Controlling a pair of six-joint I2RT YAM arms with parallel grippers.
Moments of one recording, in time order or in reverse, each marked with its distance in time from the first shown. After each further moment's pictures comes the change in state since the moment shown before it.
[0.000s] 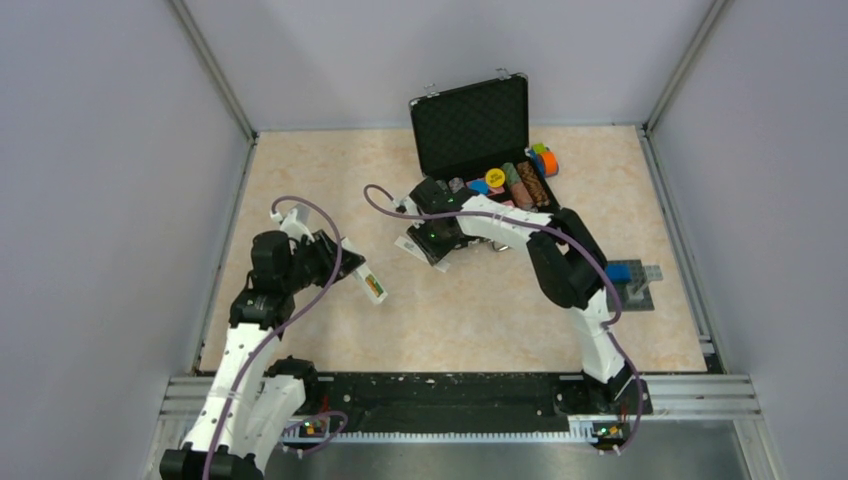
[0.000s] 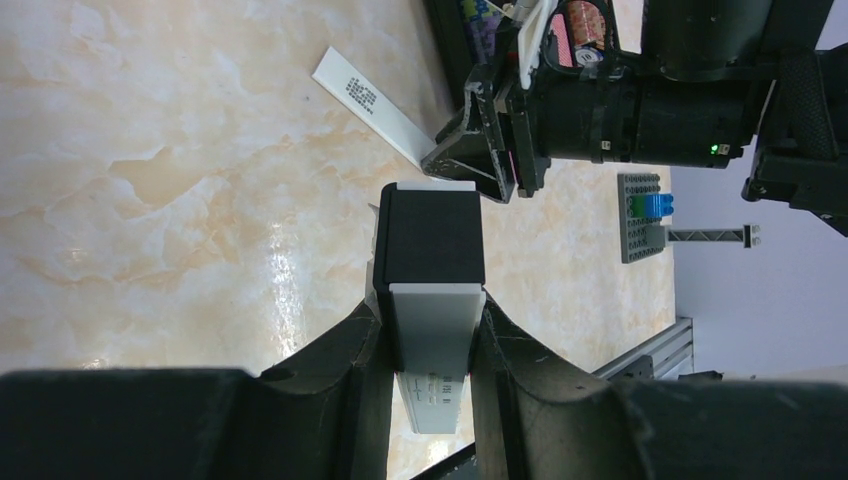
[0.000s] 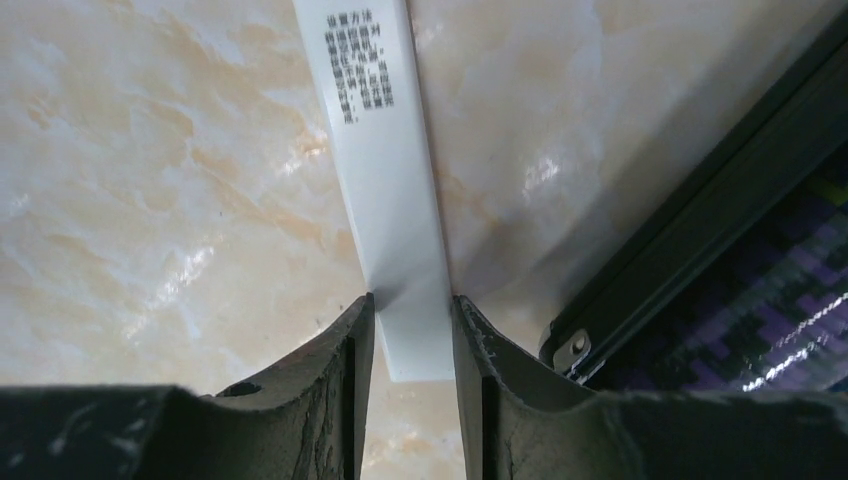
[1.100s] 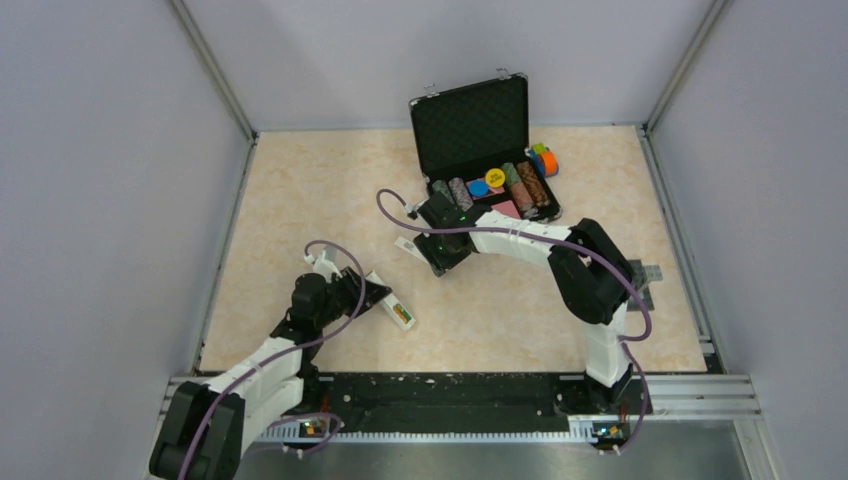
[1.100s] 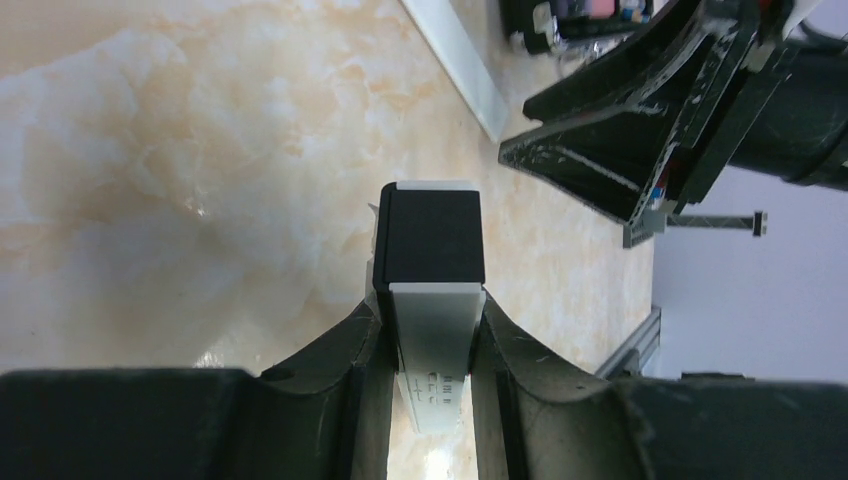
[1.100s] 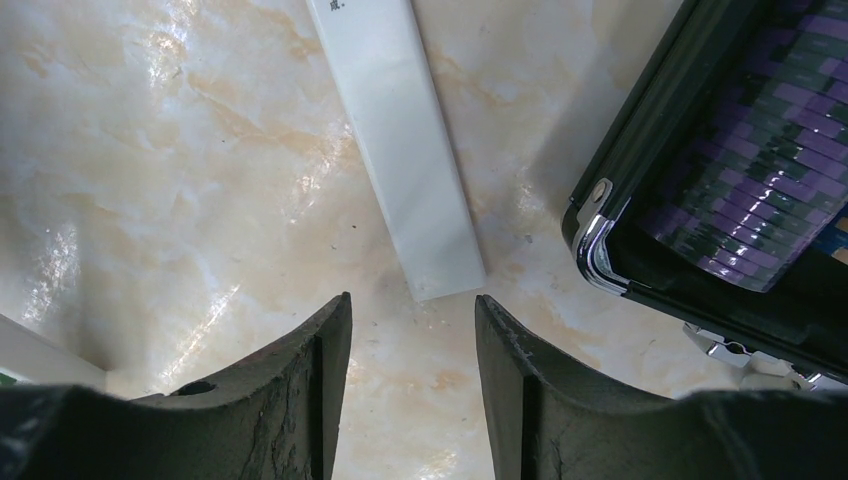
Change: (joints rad) left arm -0.209 0.178 -0.504 0.737 -0.071 -0.278; right arm 0.040 -0.192 -0.256 0.118 0.105 0.162
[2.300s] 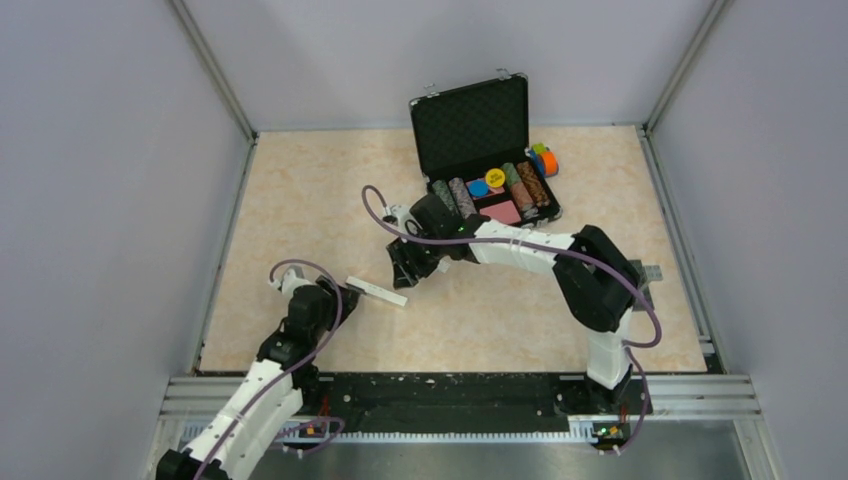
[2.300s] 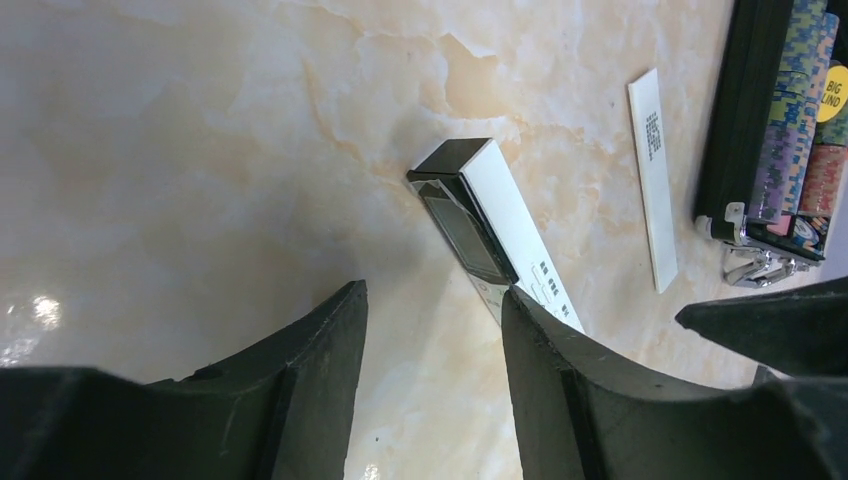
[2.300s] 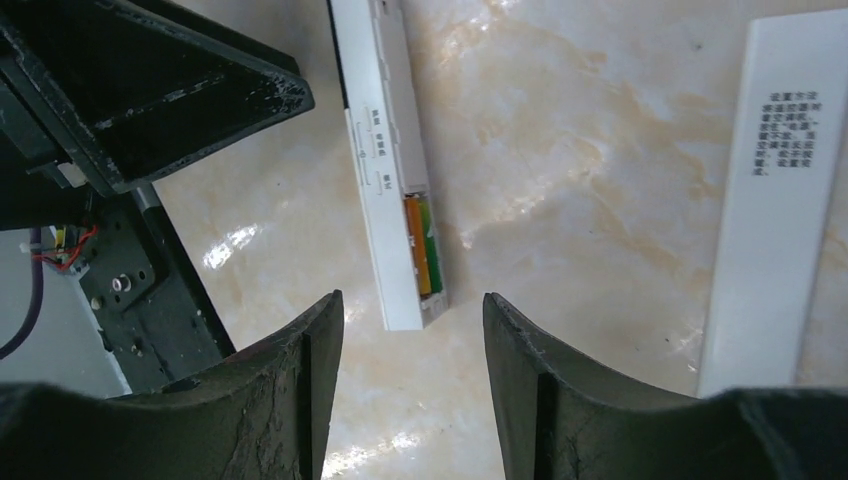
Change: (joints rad) left arm -0.032 -0.373 -0.001 -0.534 -0.540 -0.126; right arm 0.047 -0.050 -0.058 0.258 -0.438 0.063
